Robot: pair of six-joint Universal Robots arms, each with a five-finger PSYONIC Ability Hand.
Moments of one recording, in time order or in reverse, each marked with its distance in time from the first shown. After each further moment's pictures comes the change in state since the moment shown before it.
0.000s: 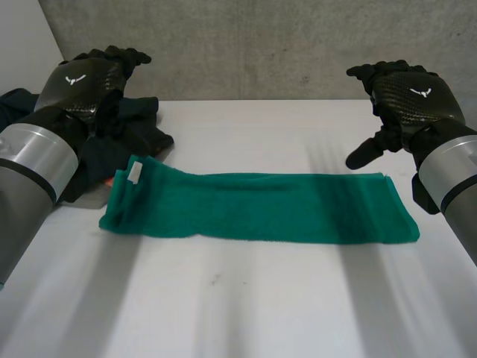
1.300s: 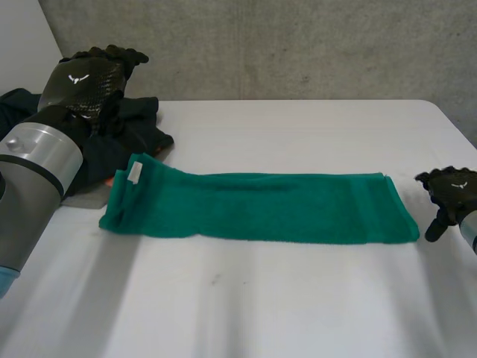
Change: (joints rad) left arm 0.013 -0.038 -0.006 0.065 0.000 0.078; right arm -0.477 0.397 0.200 -0.261 -0.198 -0.442; left_hand 0.000 0.000 0.000 0.000 0.000; right_hand 0.025 0.025 0.039 0.045 0.018
